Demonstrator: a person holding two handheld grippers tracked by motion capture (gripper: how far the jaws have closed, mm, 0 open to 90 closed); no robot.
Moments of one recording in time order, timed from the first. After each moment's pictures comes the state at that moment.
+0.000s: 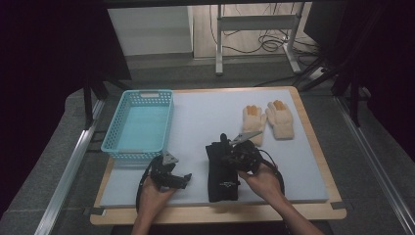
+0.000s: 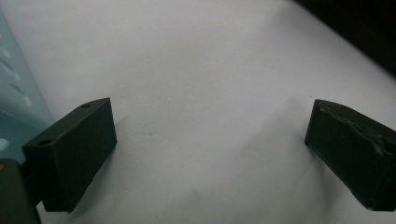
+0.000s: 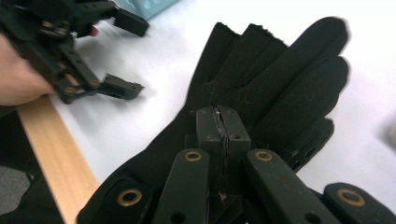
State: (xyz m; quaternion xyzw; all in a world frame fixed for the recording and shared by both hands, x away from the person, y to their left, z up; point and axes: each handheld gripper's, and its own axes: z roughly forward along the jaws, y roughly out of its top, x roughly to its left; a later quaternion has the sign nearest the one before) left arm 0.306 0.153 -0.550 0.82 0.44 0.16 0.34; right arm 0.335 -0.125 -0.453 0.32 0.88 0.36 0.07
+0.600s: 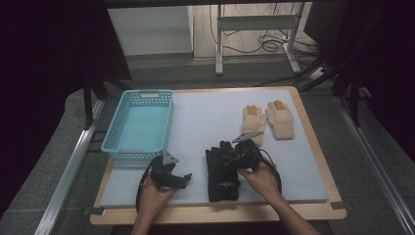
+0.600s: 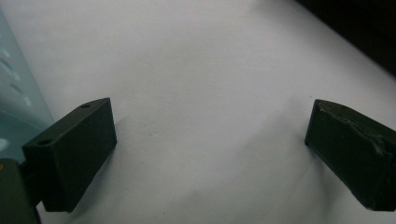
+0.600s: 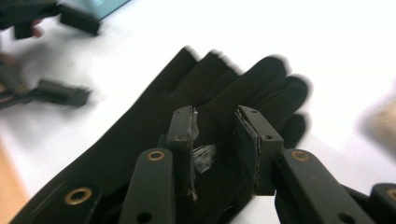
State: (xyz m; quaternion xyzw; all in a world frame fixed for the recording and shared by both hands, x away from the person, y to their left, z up) left arm 0.306 0.153 -0.550 0.82 0.44 0.16 0.34; right arm 0.360 -0.134 -0.479 0.35 0.86 0.36 0.10
